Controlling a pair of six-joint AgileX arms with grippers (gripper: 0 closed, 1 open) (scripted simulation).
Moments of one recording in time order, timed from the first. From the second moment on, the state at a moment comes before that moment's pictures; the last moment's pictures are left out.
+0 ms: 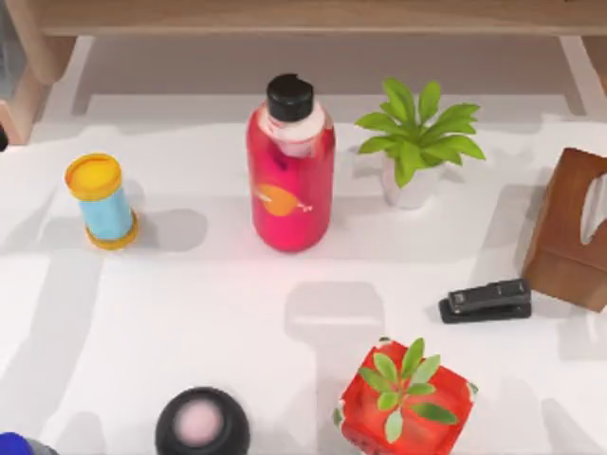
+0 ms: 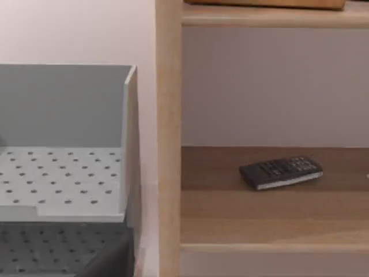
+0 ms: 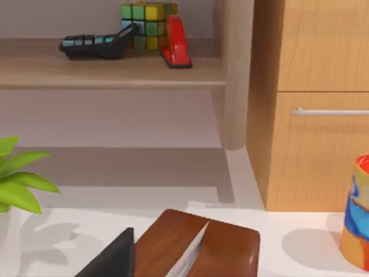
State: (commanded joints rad) left arm -0.19 0.61 0.65 -0.04 -0.17 0.00; right arm 0.00 0.00 0.00 0.00 0.00 0.00
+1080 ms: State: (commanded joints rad) left arm -0.60 2.05 2.21 -0.14 -0.56 0.01; right arm 0.00 0.00 0.00 0.00 0.00 0.00
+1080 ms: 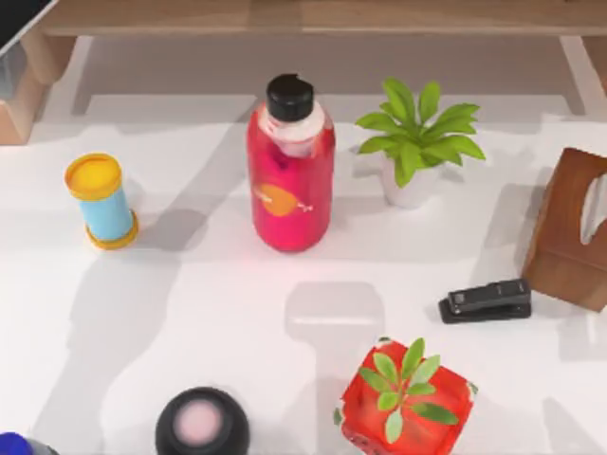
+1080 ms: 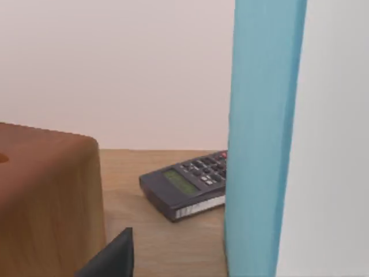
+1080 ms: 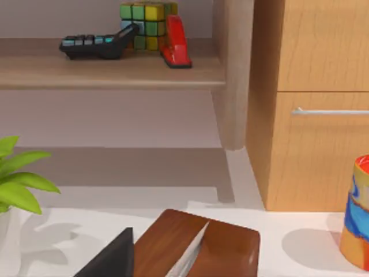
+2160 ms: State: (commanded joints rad) left arm -0.58 2.19 2.42 -0.21 -0.54 0.01; right arm 0.00 0.00 0.00 0.00 0.00 0.00
